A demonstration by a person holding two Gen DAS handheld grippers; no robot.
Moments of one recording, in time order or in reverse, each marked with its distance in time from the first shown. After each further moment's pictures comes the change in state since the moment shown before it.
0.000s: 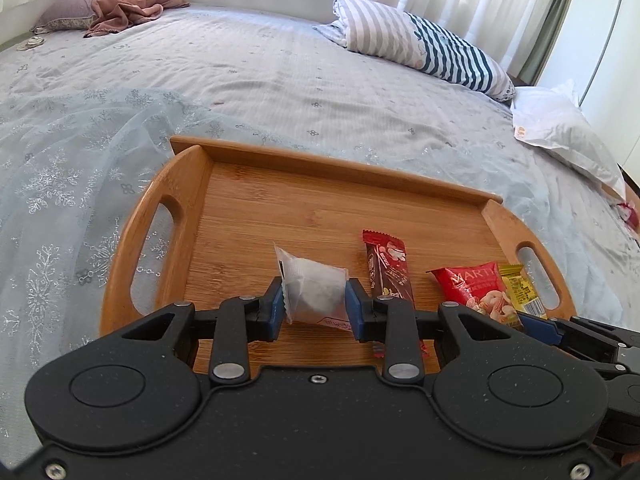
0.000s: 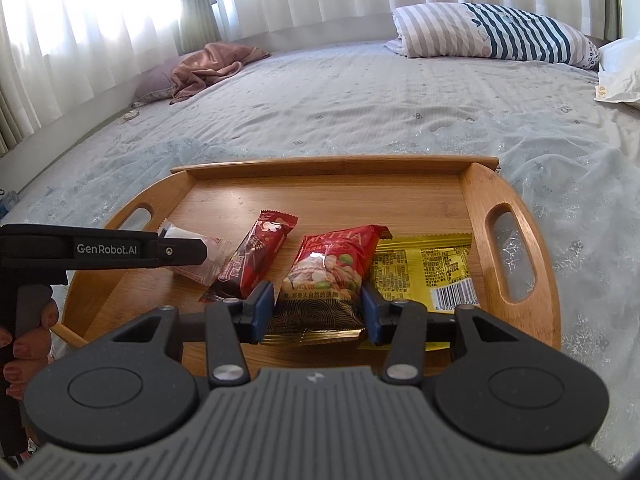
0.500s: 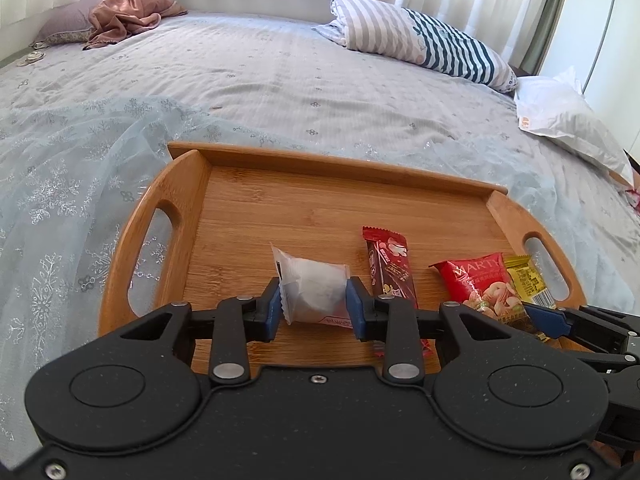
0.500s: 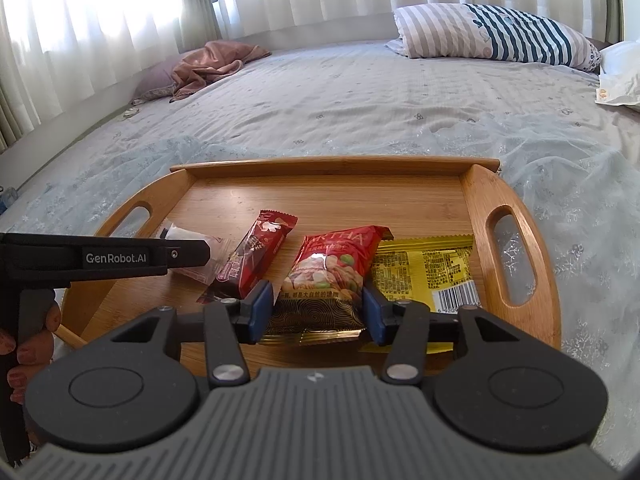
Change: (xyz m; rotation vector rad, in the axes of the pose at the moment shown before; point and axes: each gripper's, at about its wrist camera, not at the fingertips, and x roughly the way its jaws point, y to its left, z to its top) left arm 0.002 -0.011 -0.002 0.040 -0.001 0.035; right arm 0.002 0.001 0.001 -0.010 0.001 -0.006
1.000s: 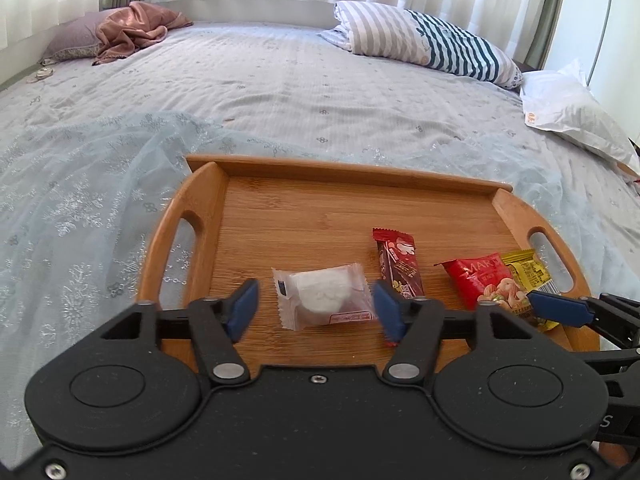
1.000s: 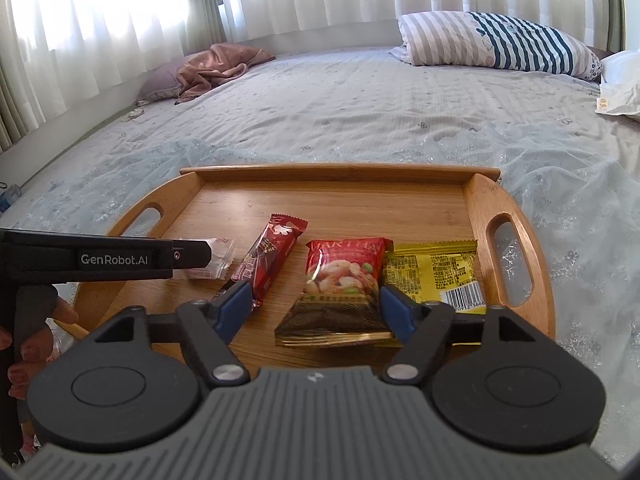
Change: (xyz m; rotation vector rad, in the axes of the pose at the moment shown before) left arm -0.022 0.000 0.000 0.036 -0.019 0.048; right arm -0.012 0.008 -0.001 -0.017 -0.018 0.000
